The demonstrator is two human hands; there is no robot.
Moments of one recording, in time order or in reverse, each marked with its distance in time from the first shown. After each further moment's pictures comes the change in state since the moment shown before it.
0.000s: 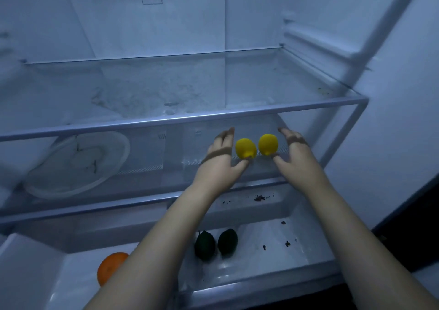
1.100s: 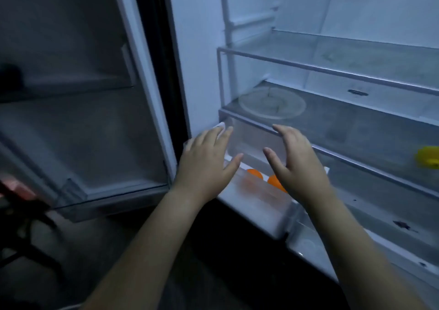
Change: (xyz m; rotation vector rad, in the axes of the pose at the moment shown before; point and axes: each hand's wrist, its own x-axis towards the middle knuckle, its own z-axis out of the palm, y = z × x) left_hand -0.358 -0.036 -0.133 0.690 0.490 -0.538; right_hand -0.186 -0.222 0.086 0.289 -0.342 -0.792
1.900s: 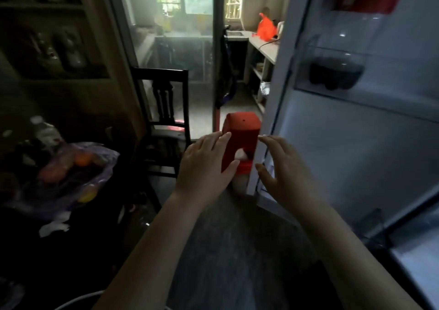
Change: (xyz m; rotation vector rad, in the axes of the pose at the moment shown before) left_hand -0.223 -0.332 -0.150 0.260 0.203 -0.734; right_hand 0.043 -0.391 0.237 0.232 -0.445 -0.631
